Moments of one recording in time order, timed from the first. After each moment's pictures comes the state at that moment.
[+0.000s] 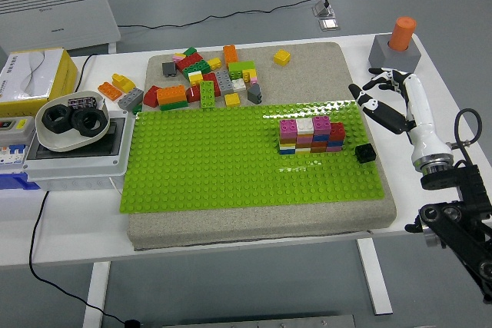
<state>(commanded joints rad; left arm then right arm) 0.09 0.06 -0.96 -0.18 0.80 -0.06 0.00 0.23 -0.24 1.03 1.40 -1.36 -0.52 0.21</state>
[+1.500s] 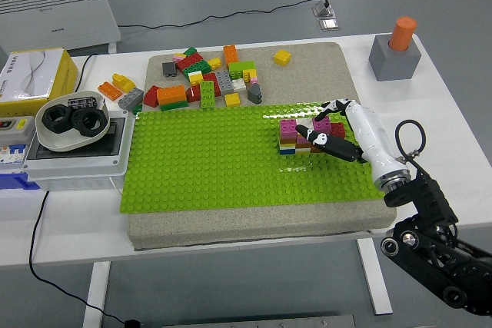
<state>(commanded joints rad) 0.08 0.08 -0.93 -0.18 0.79 -0.11 0.05 0.30 -0.23 0.80 1.38 -1.87 -0.50 -0.14</state>
